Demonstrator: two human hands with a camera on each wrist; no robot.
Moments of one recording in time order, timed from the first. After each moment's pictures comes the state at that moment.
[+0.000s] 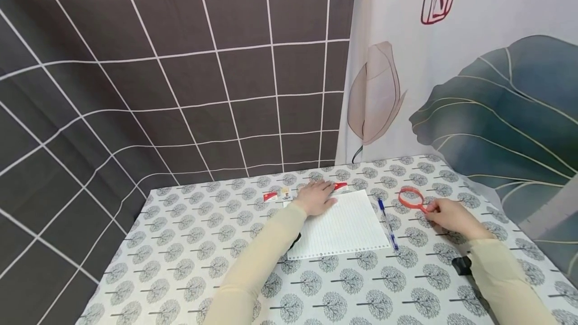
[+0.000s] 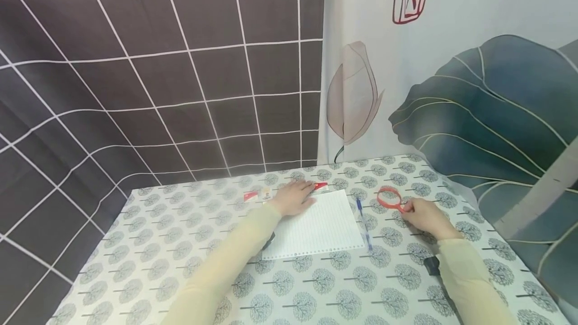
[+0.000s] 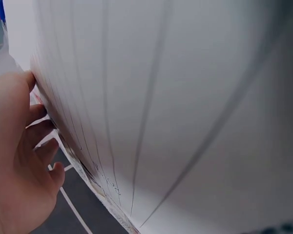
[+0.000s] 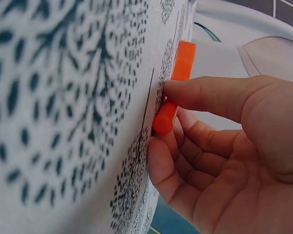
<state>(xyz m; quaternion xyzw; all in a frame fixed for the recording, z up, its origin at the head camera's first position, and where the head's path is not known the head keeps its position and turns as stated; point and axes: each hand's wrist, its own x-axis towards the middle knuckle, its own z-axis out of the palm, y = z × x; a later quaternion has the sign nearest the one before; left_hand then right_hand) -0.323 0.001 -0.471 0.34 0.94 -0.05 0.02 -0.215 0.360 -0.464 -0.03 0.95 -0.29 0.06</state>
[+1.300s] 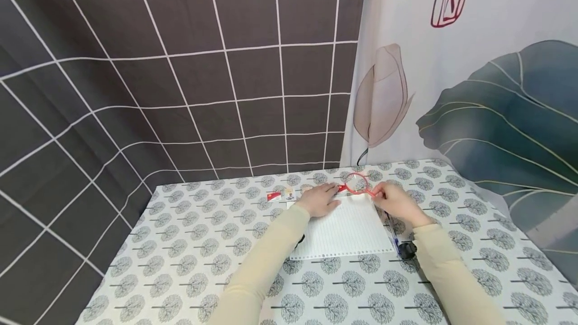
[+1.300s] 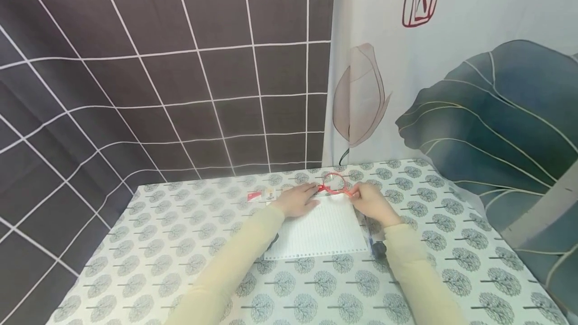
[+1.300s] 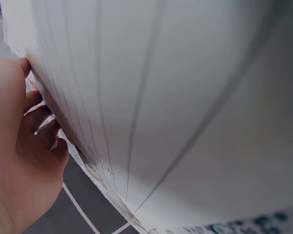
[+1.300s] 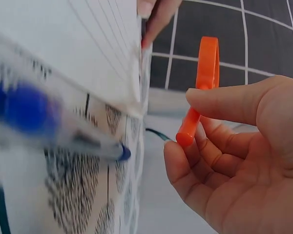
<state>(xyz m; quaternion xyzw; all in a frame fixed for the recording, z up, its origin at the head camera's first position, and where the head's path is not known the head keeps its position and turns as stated) -0.326 0.000 -0.477 0.33 0.94 0.00 0.06 -0.263 0.248 -0.451 -0.15 0.92 -0.37 -0.03</state>
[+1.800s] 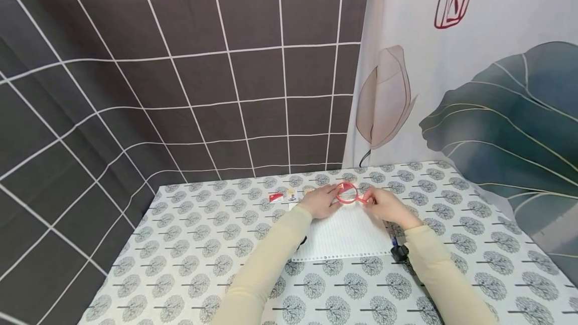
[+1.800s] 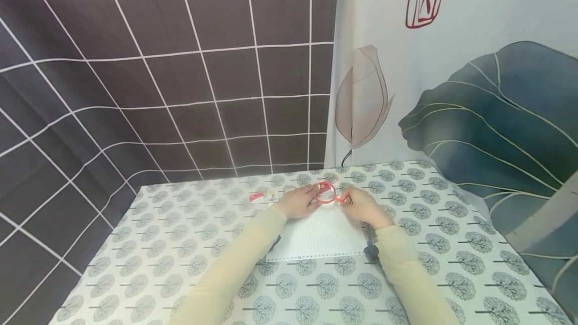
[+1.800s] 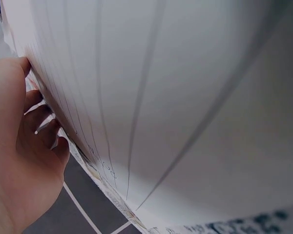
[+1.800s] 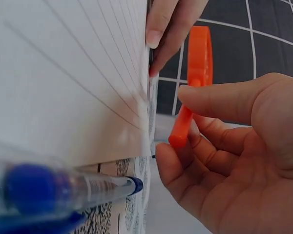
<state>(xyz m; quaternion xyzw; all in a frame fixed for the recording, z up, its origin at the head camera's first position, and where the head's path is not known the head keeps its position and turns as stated) -0.330 0.002 -0.482 0.32 0.95 -0.01 0.04 -0.270 0.224 -0.458 -0.18 0.92 -0.35 -0.01</state>
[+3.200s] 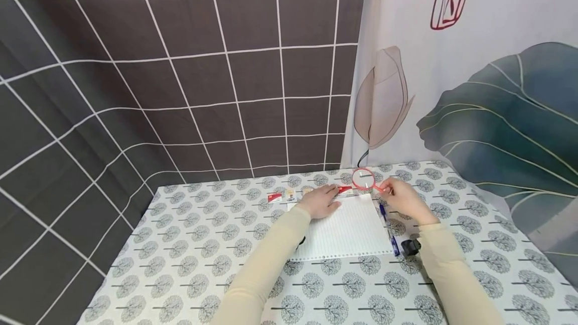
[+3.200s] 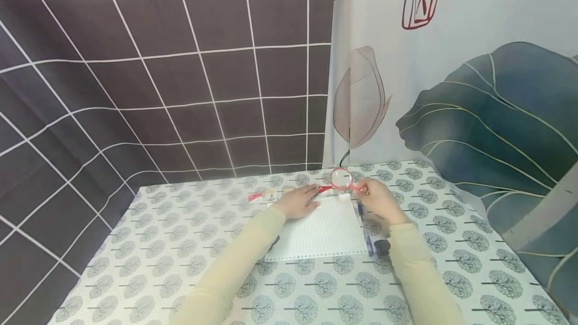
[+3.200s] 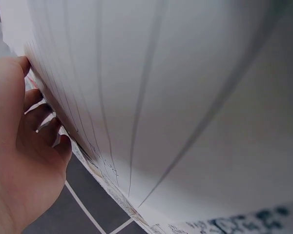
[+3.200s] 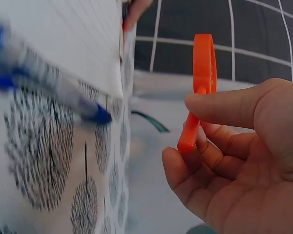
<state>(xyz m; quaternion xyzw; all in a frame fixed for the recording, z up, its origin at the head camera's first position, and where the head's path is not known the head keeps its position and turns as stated) -0.326 0.001 -0.478 0.32 0.94 0.00 0.06 -0.264 0.261 -0.440 -0.14 0.93 -0.35 -0.06</state>
